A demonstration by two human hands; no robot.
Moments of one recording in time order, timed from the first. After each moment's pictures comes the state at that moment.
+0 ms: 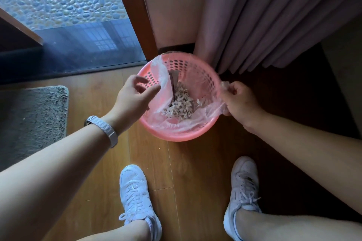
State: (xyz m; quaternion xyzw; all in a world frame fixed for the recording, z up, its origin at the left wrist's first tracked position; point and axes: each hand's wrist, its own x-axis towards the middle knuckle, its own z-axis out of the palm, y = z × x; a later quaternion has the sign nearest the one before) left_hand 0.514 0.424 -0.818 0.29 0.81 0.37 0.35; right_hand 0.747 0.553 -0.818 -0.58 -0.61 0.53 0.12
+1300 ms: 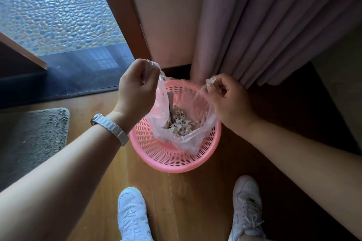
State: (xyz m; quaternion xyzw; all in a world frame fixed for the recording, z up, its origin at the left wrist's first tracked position) left_hand 0.518 0.492 -0.775 0.42 0.73 0.53 0.16; right_hand 0.718 0.577 -0.790 -0.42 -0.77 0.37 0.30
